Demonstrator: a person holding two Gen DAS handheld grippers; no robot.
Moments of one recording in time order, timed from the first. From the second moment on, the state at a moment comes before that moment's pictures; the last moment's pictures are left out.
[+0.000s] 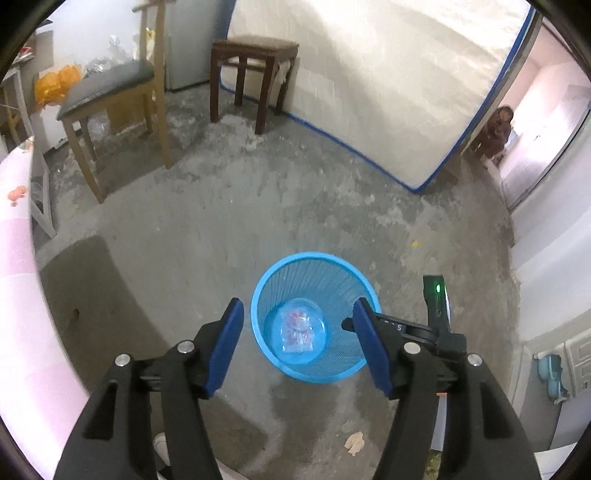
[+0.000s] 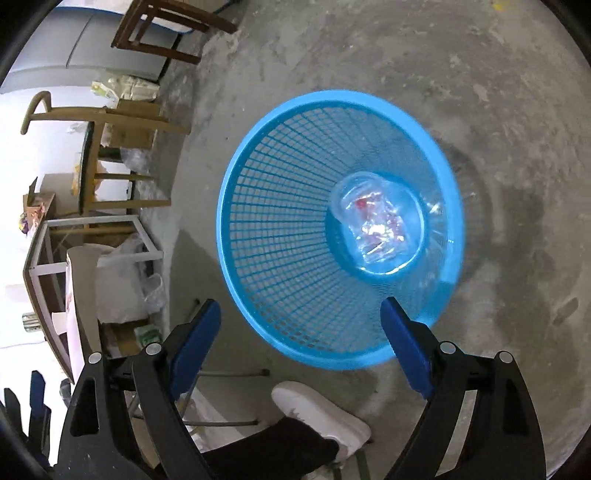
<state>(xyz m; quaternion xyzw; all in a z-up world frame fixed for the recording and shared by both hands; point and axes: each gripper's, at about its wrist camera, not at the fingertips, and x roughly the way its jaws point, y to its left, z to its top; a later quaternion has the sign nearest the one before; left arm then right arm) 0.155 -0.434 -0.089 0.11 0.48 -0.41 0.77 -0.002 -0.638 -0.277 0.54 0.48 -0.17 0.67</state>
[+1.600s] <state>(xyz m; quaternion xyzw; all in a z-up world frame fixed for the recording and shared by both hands) 0.135 0.080 0.058 -0.10 0.30 -0.22 0.92 0.164 -0.185 0.017 0.10 0.40 0.20 0.89</state>
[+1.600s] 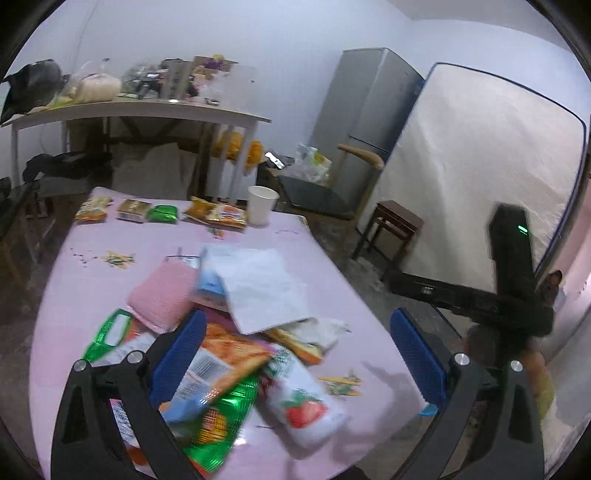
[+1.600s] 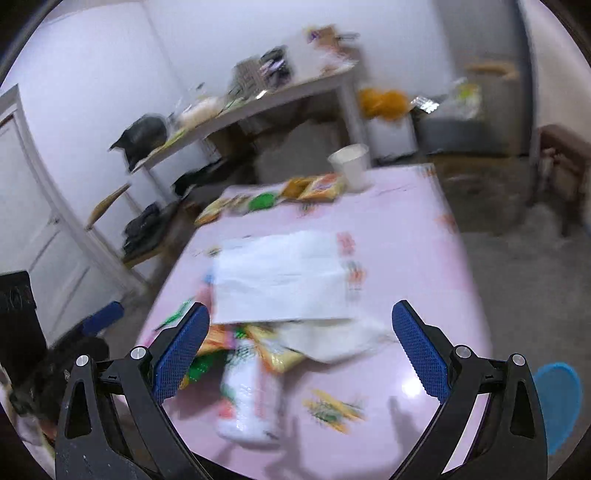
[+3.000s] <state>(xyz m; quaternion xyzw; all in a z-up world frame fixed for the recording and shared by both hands) 0.156 0.119 0.039 -0.10 0.31 -0.21 0.92 0.197 -0.206 -0.004 0.21 0.43 0.20 0.86</state>
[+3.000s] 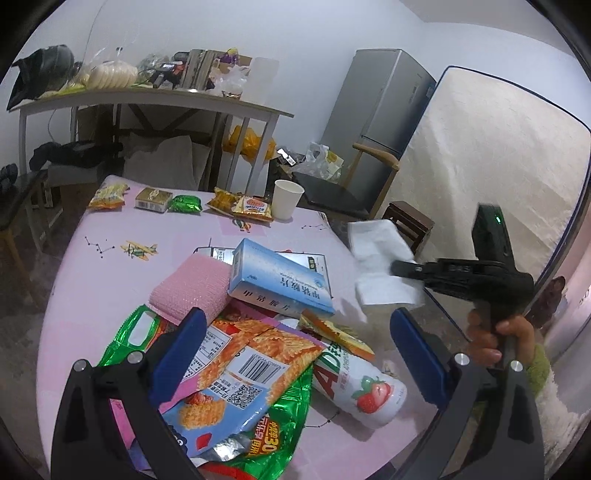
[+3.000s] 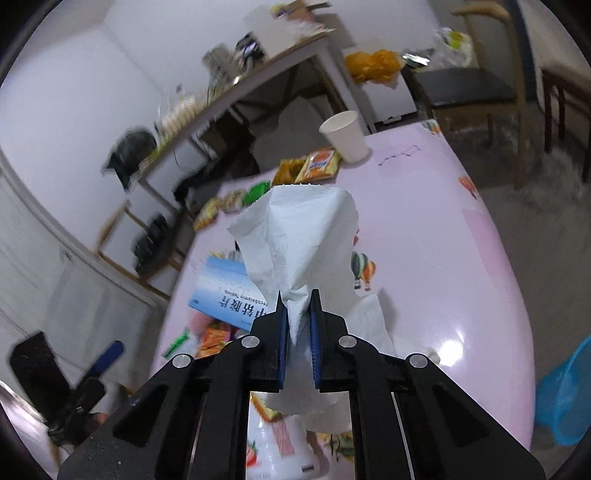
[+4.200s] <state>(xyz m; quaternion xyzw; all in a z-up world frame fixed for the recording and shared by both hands) 0.322 -0.049 -0.051 0.47 0.49 -0.38 0.62 0.152 -0.289 -0.094 0.37 0.44 0.28 0.77</state>
